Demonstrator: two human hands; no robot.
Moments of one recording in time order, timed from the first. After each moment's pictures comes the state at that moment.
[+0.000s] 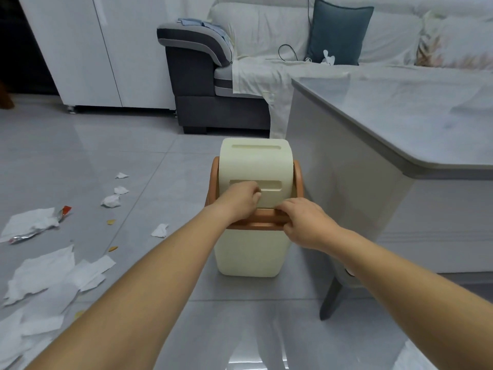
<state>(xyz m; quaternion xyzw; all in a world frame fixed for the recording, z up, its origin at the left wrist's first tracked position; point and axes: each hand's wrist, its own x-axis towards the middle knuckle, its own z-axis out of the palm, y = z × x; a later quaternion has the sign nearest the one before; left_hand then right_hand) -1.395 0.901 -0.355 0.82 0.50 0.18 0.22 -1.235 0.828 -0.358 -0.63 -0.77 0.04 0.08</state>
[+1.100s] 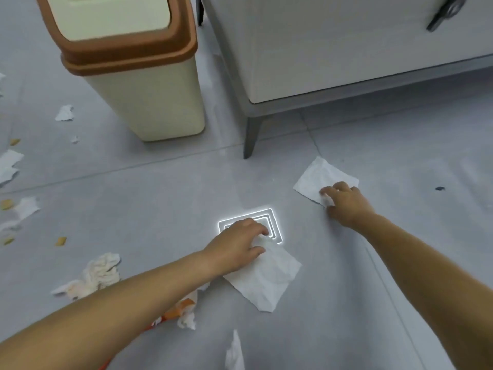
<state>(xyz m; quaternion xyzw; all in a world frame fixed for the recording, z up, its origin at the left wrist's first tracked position) -1.319 0.599 -0.563 0.87 0.33 -0.02 0.37 -1.020 0.558 -0.590 -0.82 -0.53 0.20 -0.06</state>
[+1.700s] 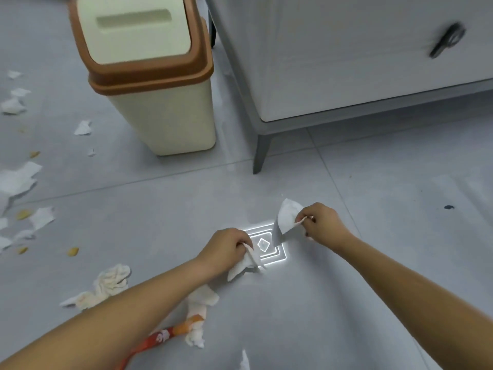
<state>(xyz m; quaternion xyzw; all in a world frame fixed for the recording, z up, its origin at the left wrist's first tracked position) -1.343 0.624 -0.558 0.80 0.43 0.01 0.41 -1.108 0.570 -0.548 -0.78 -0.51 0.32 0.17</state>
